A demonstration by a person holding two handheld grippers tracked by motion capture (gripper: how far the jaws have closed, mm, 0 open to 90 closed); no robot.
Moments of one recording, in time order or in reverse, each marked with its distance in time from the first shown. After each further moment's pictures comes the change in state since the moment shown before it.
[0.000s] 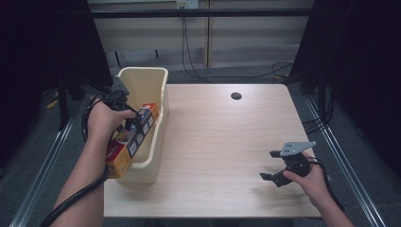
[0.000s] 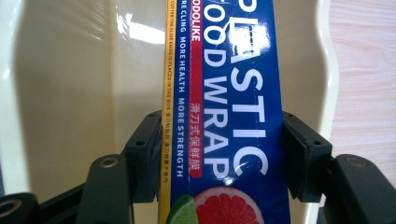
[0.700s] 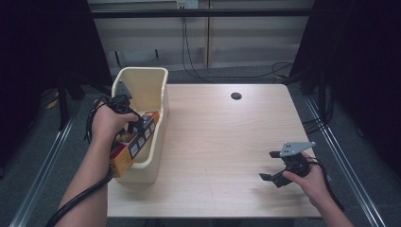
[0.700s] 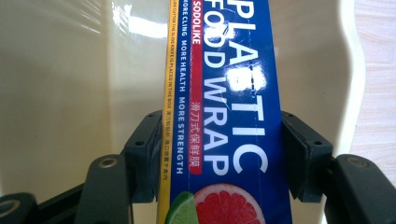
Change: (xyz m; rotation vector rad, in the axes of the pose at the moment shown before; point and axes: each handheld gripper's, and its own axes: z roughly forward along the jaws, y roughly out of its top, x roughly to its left) left arm -0.001 0.001 0.015 0.027 0.014 -0.007; right arm 0.001 0.000 0.001 0.005 0.002 -0.007
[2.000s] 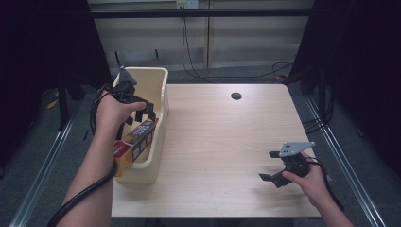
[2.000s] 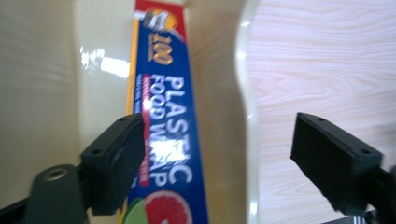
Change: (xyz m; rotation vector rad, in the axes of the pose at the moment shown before) left arm -0.030 0.005 -0.031 -0.176 -0.093 0.071; right arm 0.001 0.001 0.000 0.006 0.001 -0.006
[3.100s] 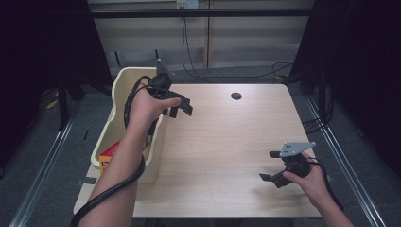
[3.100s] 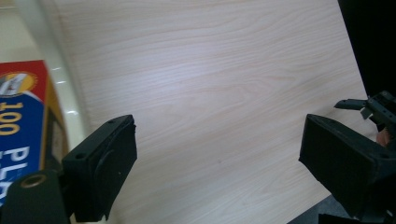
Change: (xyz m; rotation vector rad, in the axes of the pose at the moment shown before) left arm -0.087 0.005 0.016 -0.053 -0.161 0.228; right arm 0.001 0.000 -0.001 -0.010 0.000 -0.004
